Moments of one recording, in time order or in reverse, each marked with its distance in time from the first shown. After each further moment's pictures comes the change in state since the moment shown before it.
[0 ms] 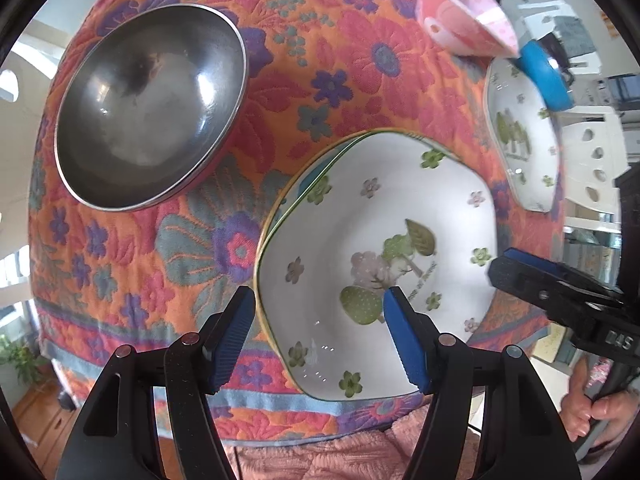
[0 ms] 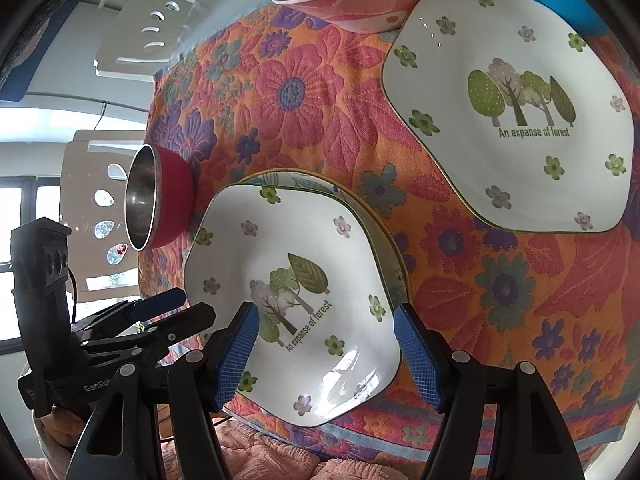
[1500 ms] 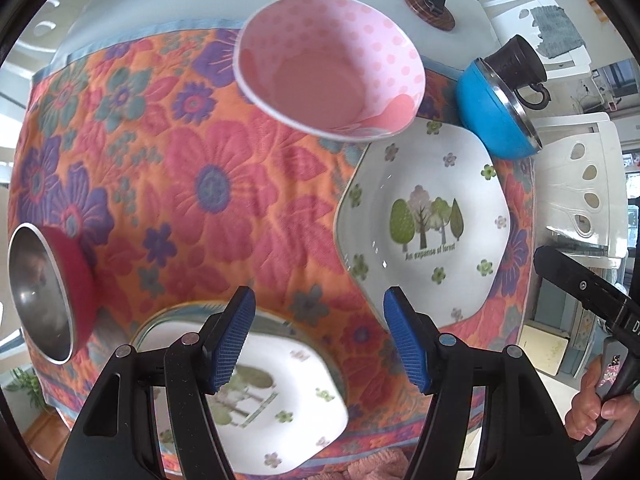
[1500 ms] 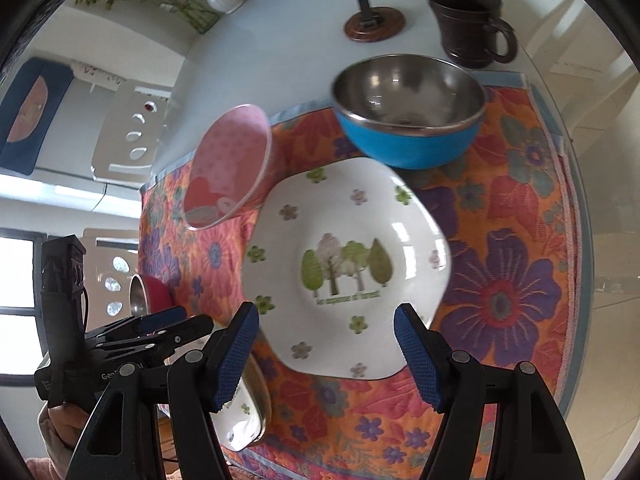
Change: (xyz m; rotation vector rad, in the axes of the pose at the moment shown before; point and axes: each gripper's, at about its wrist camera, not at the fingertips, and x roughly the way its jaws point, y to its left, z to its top) left arm 0.001 -0.150 0.104 0.082 -0.073 0.007; right arm -0.121 -0.143 0.081 0.084 -0.191 0.017
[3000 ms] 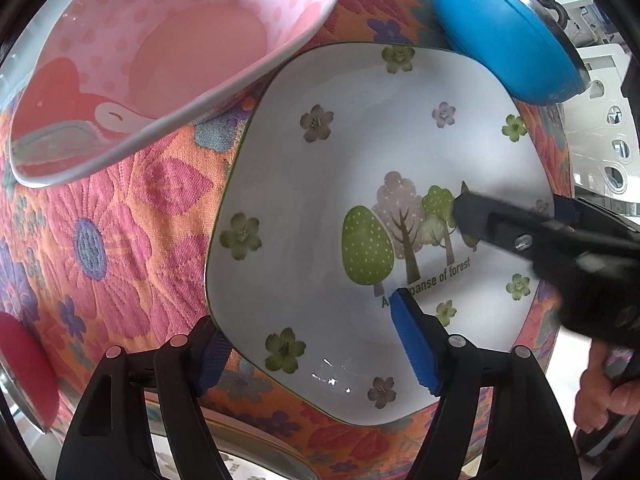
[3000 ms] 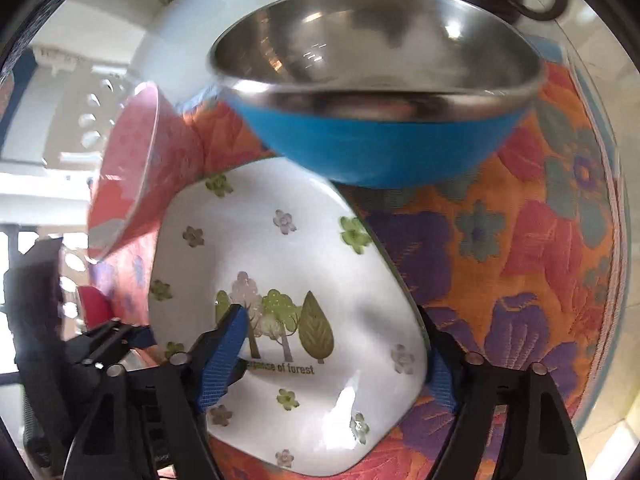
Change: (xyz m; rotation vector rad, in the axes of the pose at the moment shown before) left arm 0.122 -0.114 0.048 0.166 0.105 0.065; right arm 0.101 -0.001 0.045 -0.087 0.108 -0.142
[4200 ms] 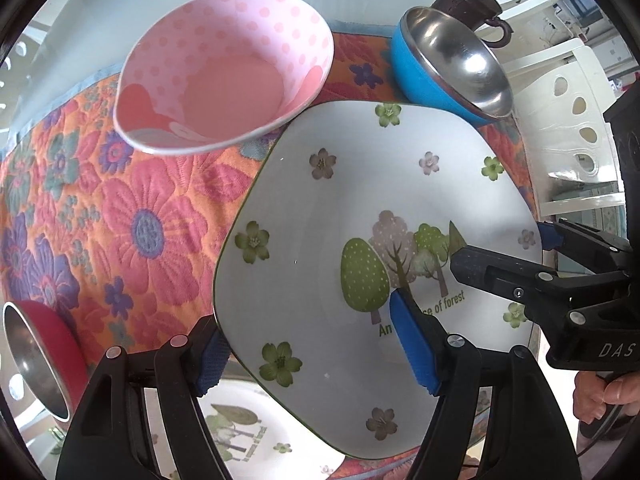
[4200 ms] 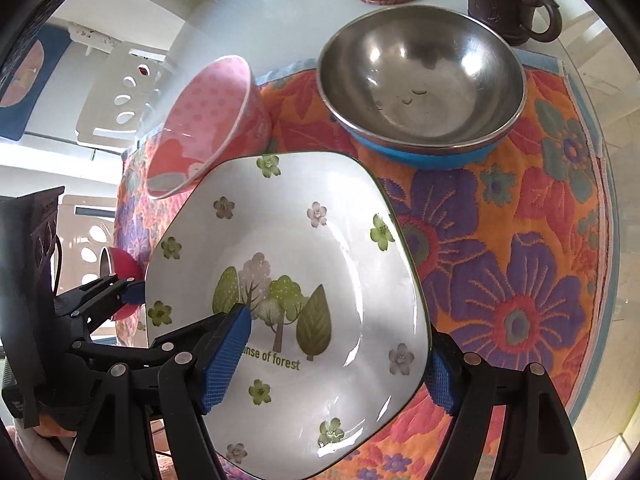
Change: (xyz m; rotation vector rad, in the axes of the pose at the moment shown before) left arm -0.079 0.011 -0.022 0.041 -0.102 0.010; right arm -0.053 0.001 -0.048 -0.035 -0.041 0.105
